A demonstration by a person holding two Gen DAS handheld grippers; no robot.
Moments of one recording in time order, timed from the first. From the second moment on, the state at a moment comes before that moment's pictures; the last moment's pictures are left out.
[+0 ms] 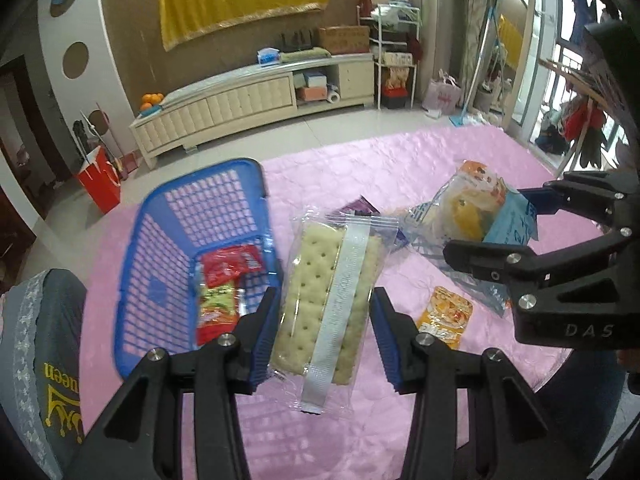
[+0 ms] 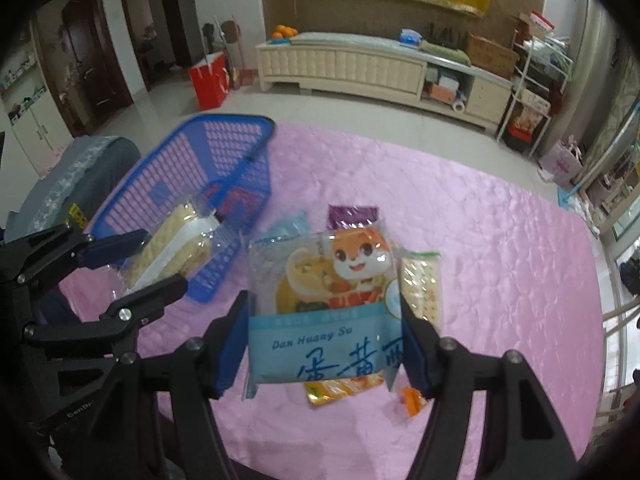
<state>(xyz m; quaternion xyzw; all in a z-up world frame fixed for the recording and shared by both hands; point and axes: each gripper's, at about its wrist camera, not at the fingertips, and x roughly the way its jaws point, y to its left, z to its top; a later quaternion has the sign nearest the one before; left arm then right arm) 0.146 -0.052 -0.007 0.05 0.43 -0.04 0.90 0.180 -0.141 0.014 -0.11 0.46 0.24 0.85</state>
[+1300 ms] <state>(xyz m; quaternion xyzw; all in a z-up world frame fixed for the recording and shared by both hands) 0.250 0.117 -0.024 0.01 0.48 0.02 0.87 0.275 0.024 -0.008 -0.17 0.47 0.30 0.81</state>
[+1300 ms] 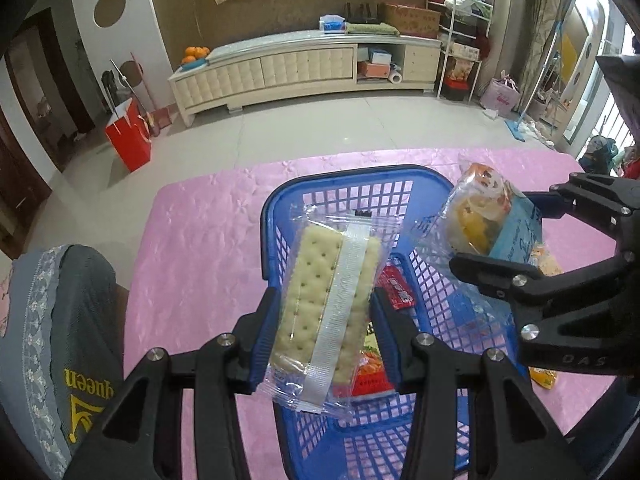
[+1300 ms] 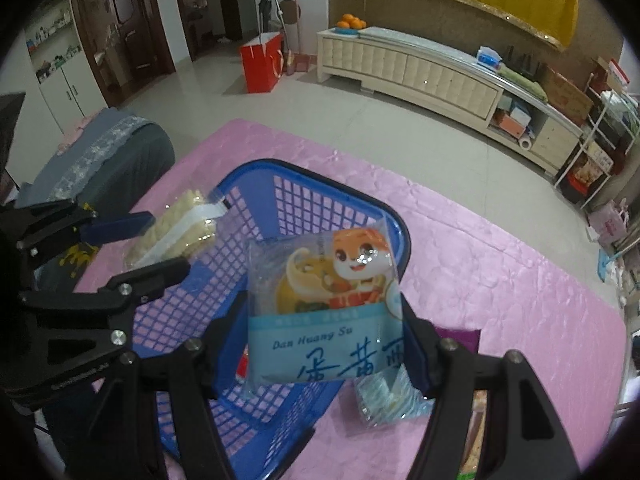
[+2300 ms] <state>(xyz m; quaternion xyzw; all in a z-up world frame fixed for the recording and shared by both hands) 0.235 0.103 -0.002 0.02 0.47 0.00 0.88 0.273 -0.005 0.031 -0.17 0.45 0.27 0.83</state>
